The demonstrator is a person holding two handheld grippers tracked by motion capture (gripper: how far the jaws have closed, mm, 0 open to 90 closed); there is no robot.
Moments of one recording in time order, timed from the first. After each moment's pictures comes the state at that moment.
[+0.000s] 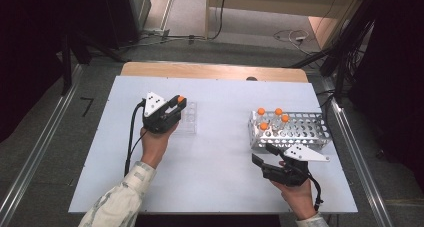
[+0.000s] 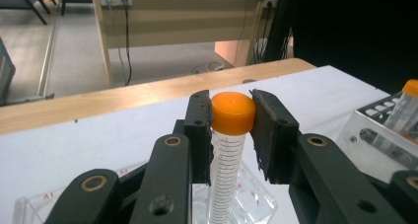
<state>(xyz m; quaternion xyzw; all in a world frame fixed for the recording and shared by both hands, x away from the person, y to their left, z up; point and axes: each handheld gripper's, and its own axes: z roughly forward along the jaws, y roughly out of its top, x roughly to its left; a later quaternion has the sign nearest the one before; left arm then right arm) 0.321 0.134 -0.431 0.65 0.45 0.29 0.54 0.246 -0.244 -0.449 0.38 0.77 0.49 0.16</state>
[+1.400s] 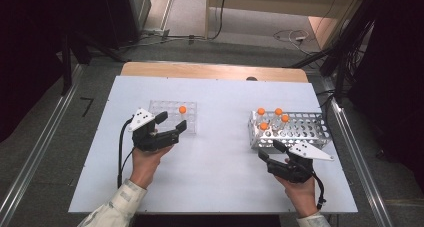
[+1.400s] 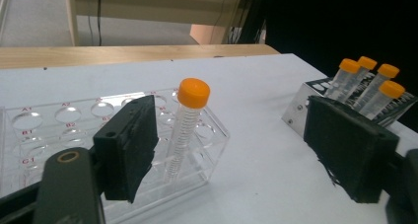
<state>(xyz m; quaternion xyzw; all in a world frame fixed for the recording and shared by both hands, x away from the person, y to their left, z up) 0.273 0.152 -0.436 0.65 0.47 0.21 0.57 0.255 -0.259 -0.452 0.42 0.74 0.48 0.20</state>
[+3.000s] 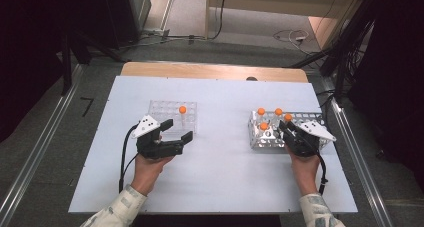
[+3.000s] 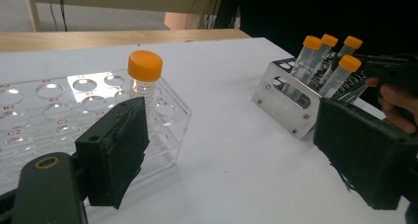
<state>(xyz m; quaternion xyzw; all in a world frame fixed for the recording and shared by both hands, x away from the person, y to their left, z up) 0.267 0.141 -0.445 0.67 0.44 0.18 0.57 0.321 -0.282 -0.460 0.48 0.68 0.45 0.32</state>
